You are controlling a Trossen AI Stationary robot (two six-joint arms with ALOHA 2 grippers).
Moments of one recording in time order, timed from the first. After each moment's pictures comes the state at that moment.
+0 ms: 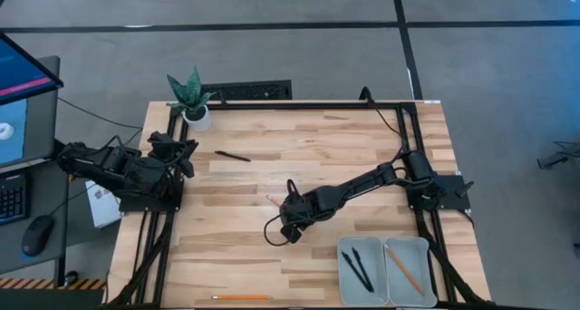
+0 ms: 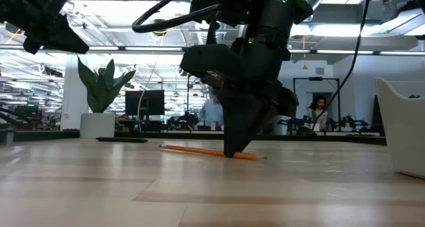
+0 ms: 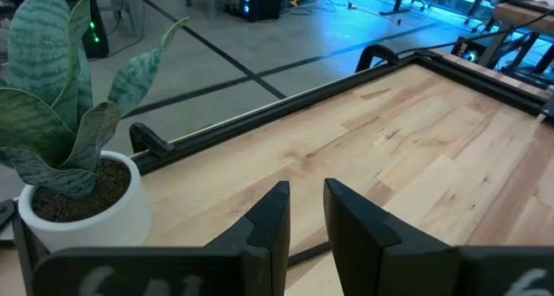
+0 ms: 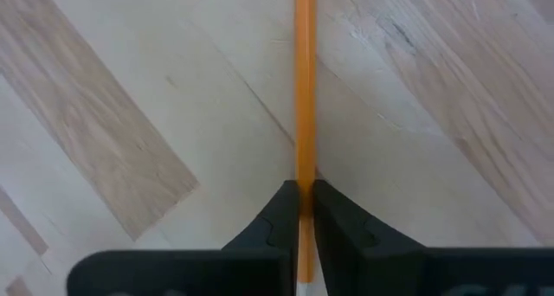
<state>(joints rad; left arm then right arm) -0.28 0.23 0.52 -0.93 -0.98 -0.72 0.25 2.11 1.44 -0.61 0.03 0.91</state>
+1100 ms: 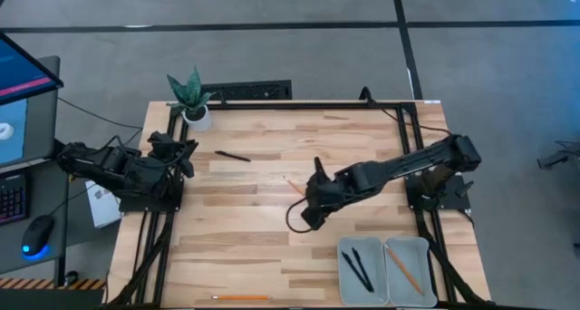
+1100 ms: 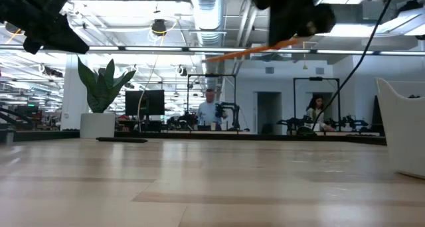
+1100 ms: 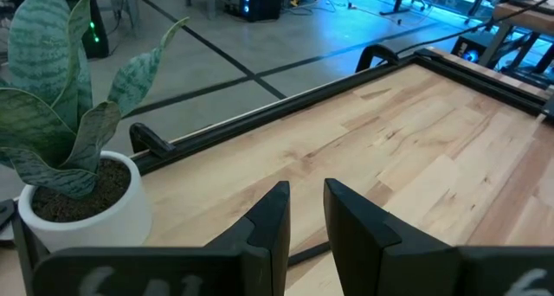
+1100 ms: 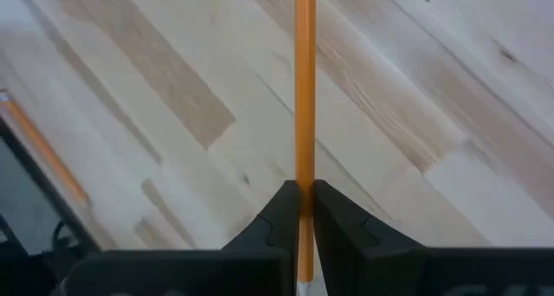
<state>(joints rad) -0.28 0.23 0.52 -0.93 -0.98 -0.72 0.27 1.70 1.44 -0.93 0.05 0.99</state>
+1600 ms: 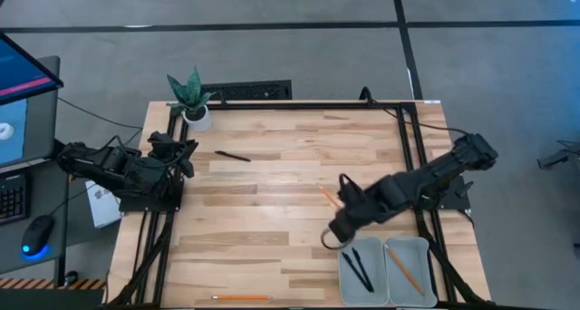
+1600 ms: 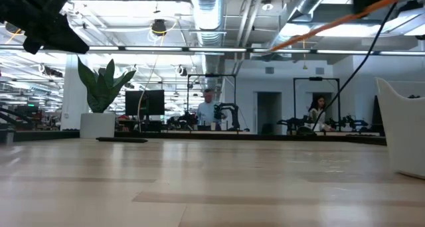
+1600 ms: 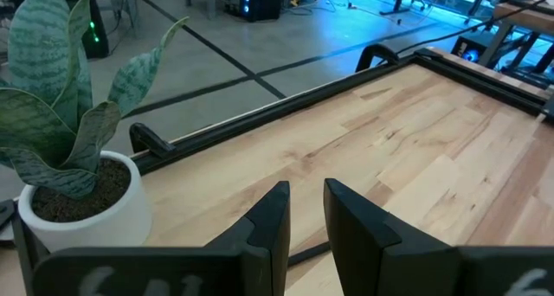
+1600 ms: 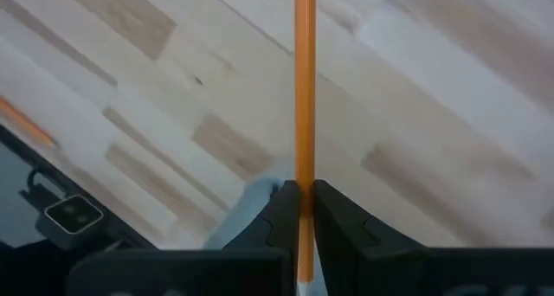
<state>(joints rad) -0.28 0.23 0.52 -0.93 -0.98 -0.72 0.47 1.57 1.44 -1.22 0.07 1.36</state>
